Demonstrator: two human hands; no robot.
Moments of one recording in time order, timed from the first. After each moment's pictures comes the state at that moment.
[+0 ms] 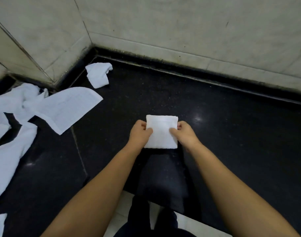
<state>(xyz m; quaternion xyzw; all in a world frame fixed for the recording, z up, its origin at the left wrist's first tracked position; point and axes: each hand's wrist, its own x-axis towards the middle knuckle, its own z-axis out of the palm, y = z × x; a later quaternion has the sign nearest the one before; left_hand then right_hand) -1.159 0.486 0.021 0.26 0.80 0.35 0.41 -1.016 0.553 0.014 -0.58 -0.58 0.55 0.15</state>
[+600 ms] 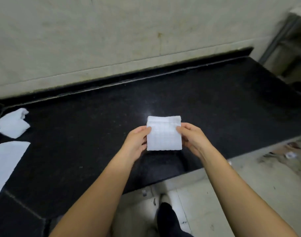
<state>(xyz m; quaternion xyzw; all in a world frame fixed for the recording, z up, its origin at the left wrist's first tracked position) -0.990 0.450 0.058 0.30 0.55 0.35 0.70 -0.807 0.420 0.062 -0.61 -0.28 0.59 0.45</state>
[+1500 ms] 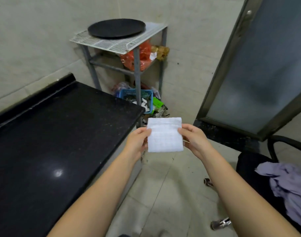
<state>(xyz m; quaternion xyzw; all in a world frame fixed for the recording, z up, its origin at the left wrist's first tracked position) -0.451 0.281 0.087 0.52 0.37 0.10 0.77 -0.352 0.131 0.095 -0.68 -0.05 0.31 0.67</state>
